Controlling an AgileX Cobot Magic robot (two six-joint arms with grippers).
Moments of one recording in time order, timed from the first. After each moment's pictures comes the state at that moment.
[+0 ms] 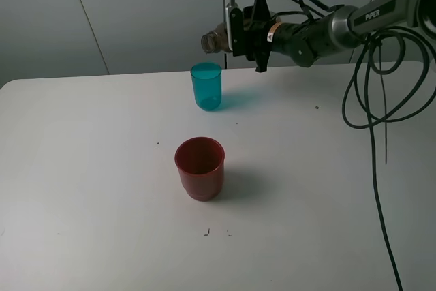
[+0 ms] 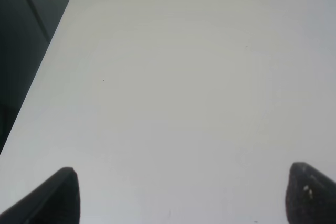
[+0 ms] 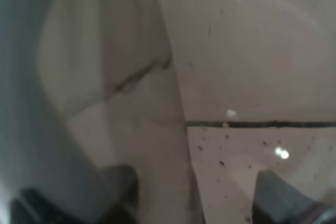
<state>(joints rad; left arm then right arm) 0.03 0.00 -0.51 0.09 1.09 -0.05 0.32 2.36 -1.58 -0.38 -0.41 -1.19</state>
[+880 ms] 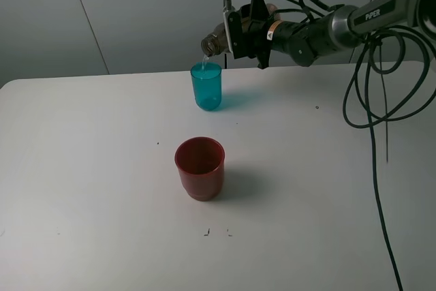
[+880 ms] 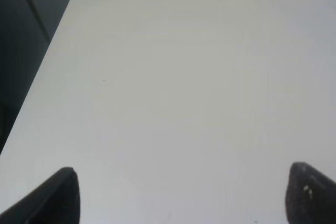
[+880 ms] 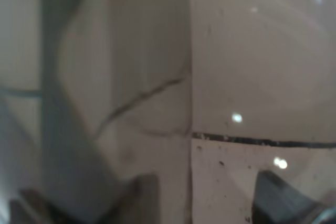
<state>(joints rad) 0.03 0.00 -0.51 0.09 1.09 -0.05 0.32 2.36 -1.58 -0.38 -0.44 -1.31</state>
